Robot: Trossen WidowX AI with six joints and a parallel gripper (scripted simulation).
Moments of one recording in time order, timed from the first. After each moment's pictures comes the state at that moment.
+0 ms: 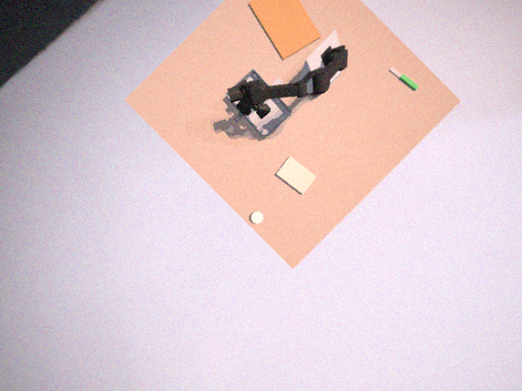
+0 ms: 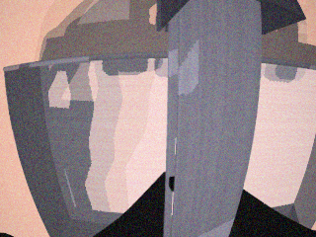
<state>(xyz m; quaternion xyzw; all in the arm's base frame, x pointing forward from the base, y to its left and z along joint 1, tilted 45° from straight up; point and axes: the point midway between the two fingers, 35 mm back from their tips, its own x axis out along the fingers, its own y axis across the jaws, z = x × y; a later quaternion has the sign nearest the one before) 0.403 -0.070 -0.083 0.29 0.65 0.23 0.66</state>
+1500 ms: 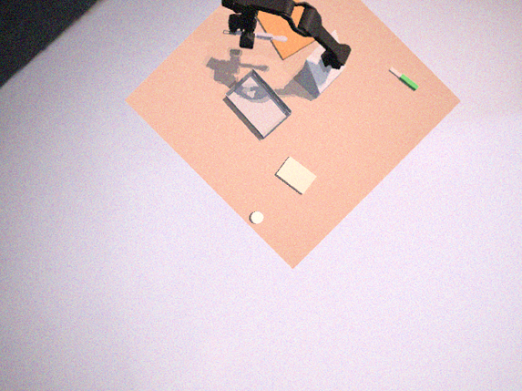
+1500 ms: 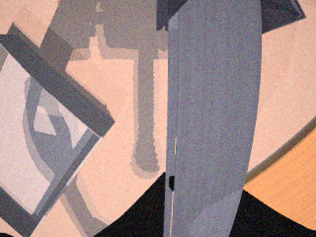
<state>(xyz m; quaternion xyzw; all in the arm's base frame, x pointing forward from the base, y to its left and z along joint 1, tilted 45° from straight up) 0.196 -0.268 -0.195 0.54 0.69 -0.07 0.48</state>
